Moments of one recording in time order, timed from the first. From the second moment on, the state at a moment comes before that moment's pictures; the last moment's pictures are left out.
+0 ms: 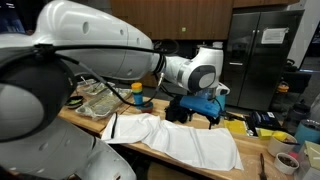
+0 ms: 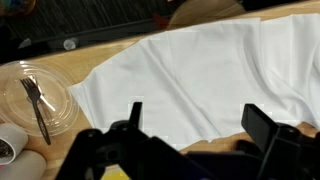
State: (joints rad) arm -0.15 -0.46 -0.34 -2.44 -0.11 2.06 -0.32
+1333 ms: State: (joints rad) arm -0.16 -0.27 -0.33 -2.40 0.04 2.14 -0.32
